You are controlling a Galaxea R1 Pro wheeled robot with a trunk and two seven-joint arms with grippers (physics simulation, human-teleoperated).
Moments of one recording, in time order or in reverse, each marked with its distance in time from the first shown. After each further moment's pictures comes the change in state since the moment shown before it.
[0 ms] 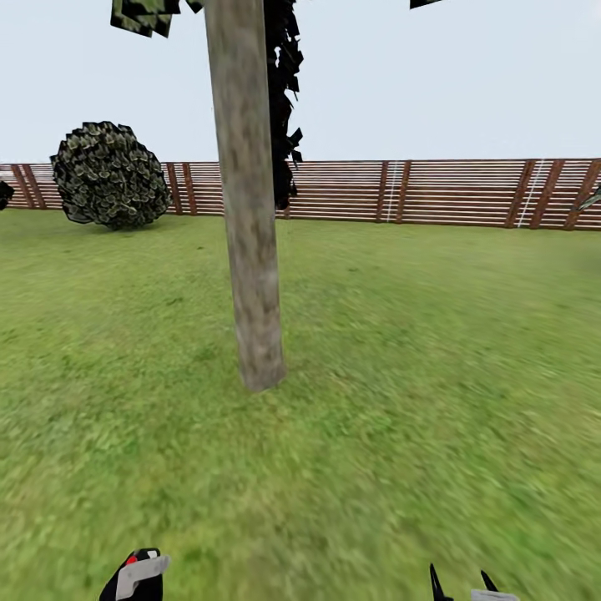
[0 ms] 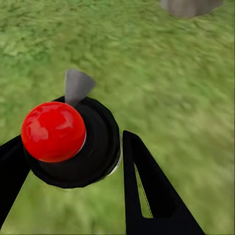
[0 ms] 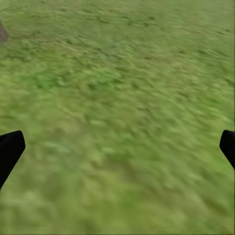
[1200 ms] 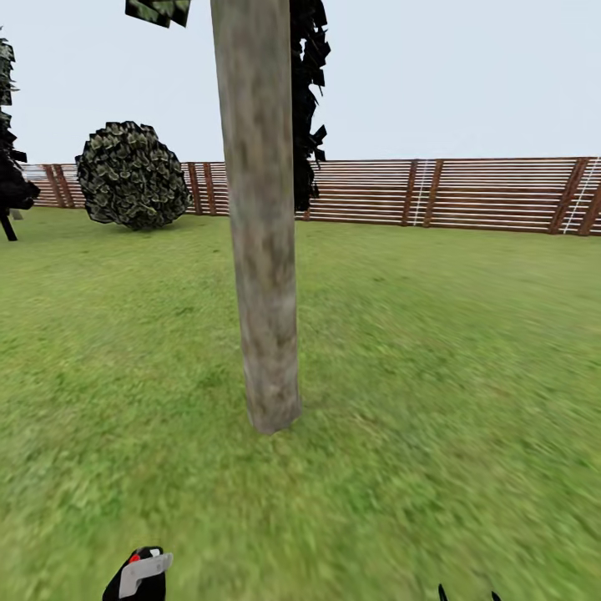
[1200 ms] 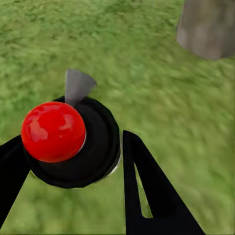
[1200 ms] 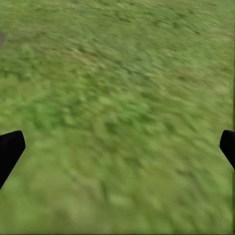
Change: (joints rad) left arm -0.002 -0.009 -0.001 -0.006 -0.001 0.005 0.002; right arm 0.000 -0.018 -0.002 0.077 -0.001 0.001 -0.004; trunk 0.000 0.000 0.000
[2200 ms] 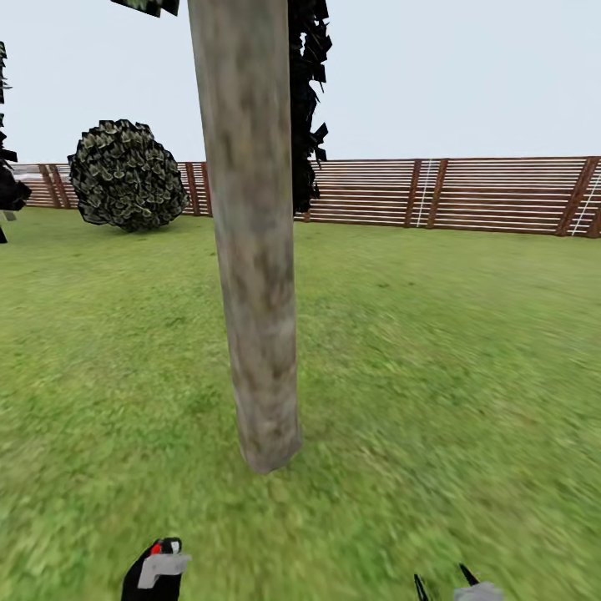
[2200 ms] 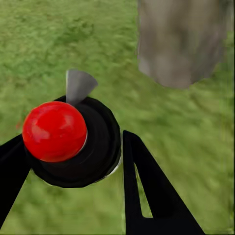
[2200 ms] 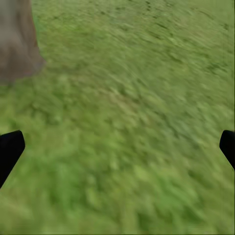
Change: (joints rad) left arm -0.009 0.008 -0.092 -0.002 -0.113 0.005 -0.029; right arm 0.000 0.001 0.084 -0.082 0.148 0.020 0.007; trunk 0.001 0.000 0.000
